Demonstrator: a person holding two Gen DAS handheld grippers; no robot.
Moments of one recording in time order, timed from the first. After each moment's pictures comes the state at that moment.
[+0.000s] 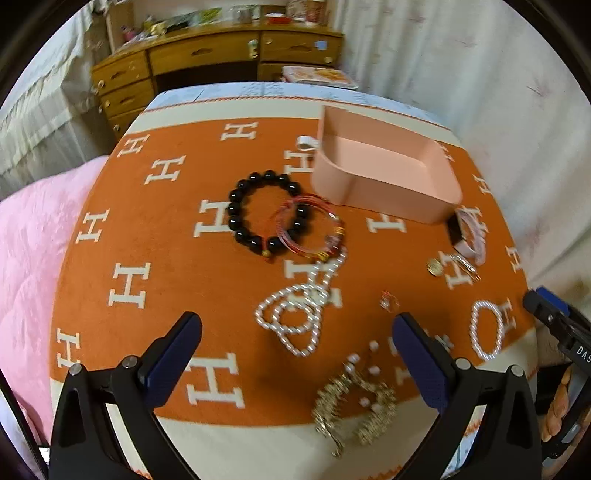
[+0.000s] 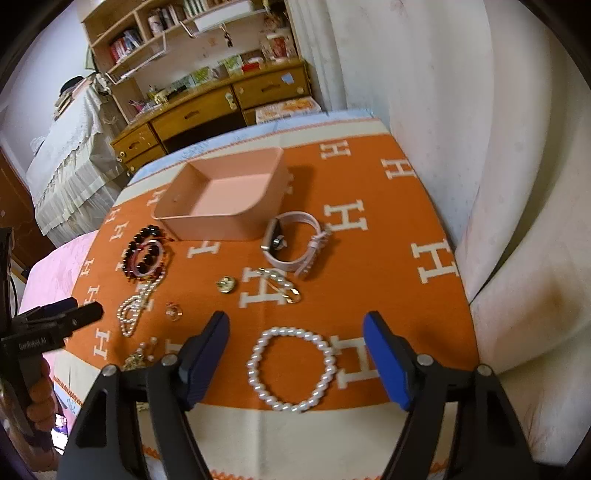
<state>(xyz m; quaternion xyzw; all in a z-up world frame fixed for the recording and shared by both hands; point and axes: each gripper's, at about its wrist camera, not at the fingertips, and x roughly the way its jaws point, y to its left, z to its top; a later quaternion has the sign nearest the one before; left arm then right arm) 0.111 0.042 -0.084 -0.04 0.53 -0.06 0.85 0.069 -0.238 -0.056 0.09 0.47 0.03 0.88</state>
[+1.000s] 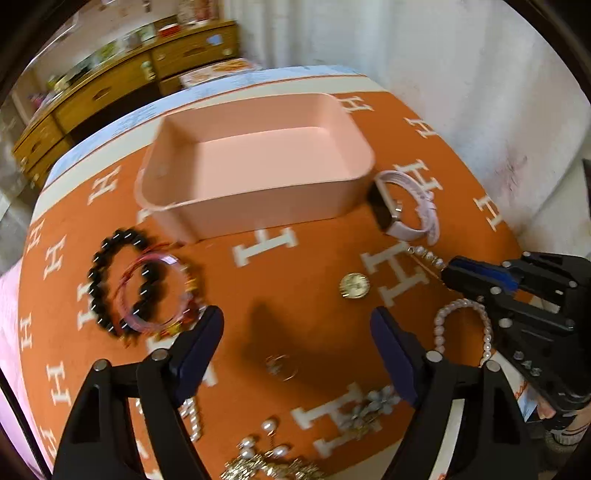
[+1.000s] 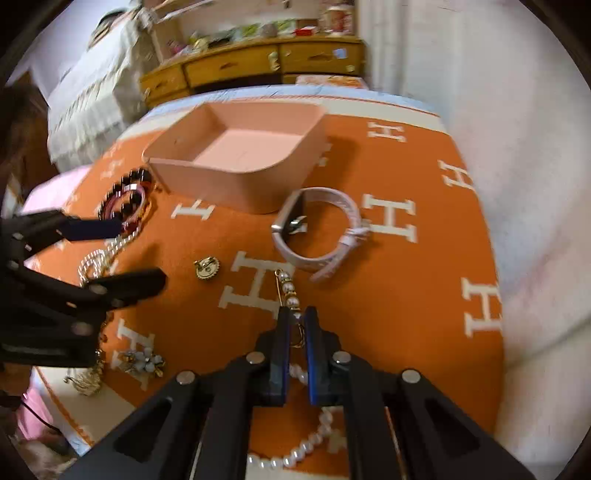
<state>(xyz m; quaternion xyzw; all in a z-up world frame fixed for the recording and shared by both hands) 0.154 -0.088 -0.115 0.09 0.53 -0.18 0.82 0.109 -0.219 -0.098 -0.01 0.49 0.09 0.86</state>
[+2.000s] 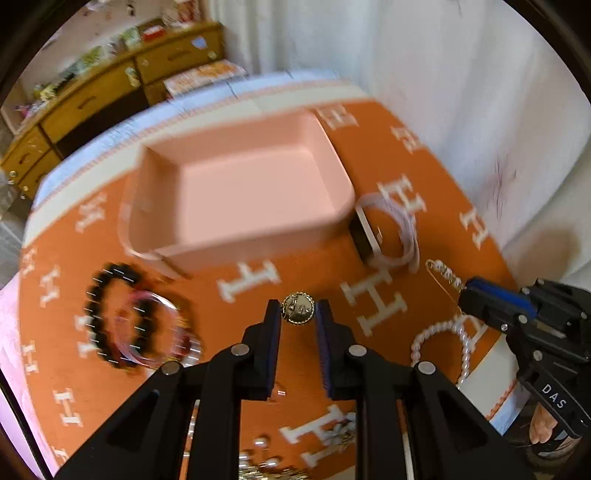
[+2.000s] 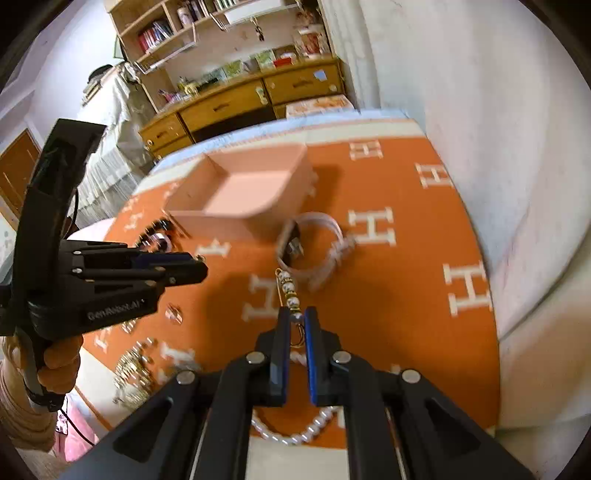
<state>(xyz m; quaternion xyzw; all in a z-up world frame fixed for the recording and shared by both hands) 0.176 -0.095 -0.086 0.08 0.53 -0.19 0.82 0.094 -0.235 -0.067 0.07 0.45 0.10 0.88</state>
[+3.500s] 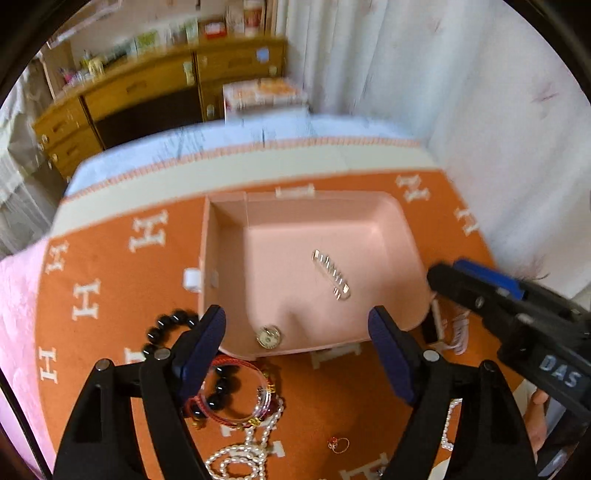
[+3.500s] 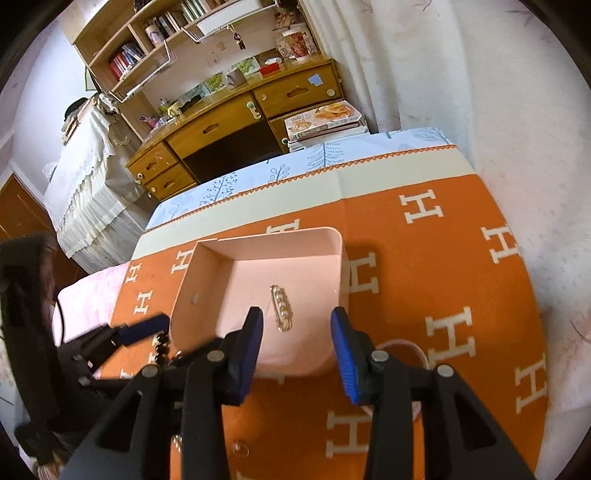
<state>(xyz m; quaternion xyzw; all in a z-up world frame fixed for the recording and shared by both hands) 0.228 -0.037 -0.063 0.01 0.49 -0.14 0.86 0.210 -0.188 -0.041 0.14 0.46 0.08 0.87</state>
